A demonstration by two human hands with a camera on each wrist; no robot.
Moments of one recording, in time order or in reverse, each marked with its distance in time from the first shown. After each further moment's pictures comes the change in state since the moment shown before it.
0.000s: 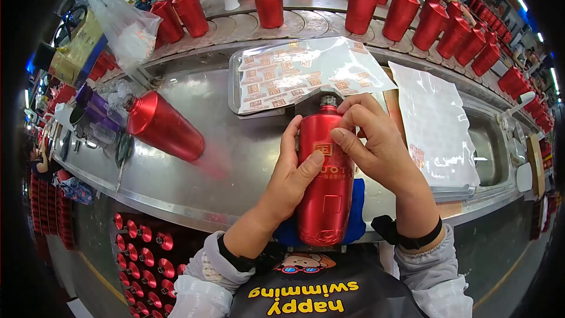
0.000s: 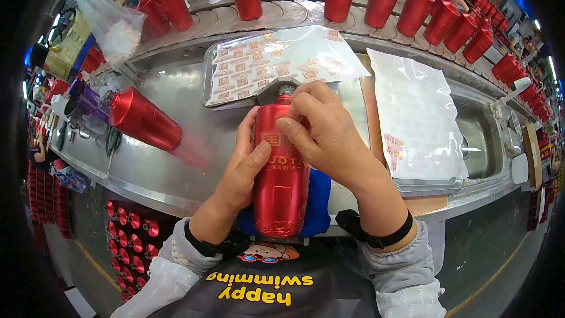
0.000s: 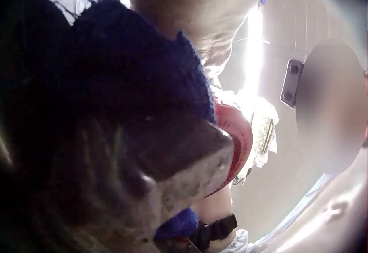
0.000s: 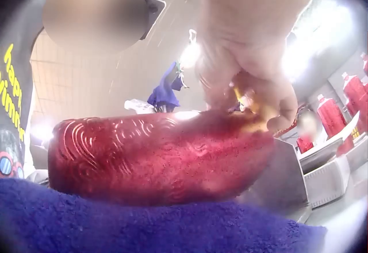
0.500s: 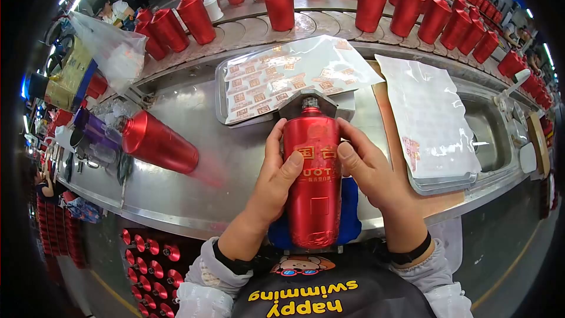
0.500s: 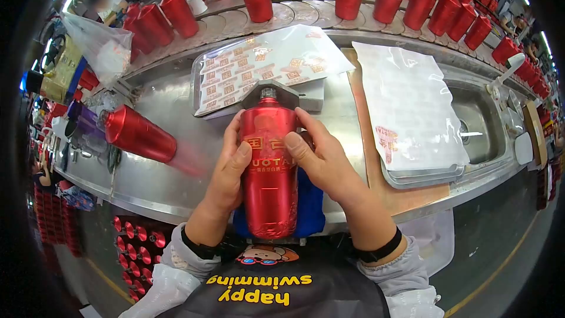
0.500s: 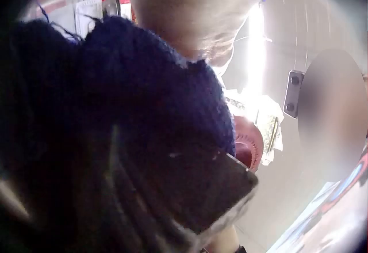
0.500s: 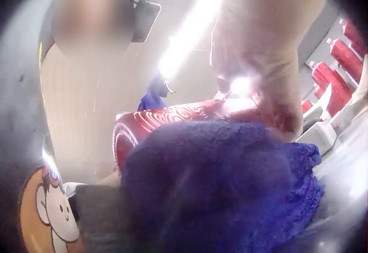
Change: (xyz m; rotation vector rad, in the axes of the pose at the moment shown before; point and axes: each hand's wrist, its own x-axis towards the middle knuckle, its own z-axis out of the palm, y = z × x) left_hand 0.003 0.002 0.000 0.026 0.006 -0.021; right_hand -0.052 0.015 0.005 0.590 -0.029 0.582
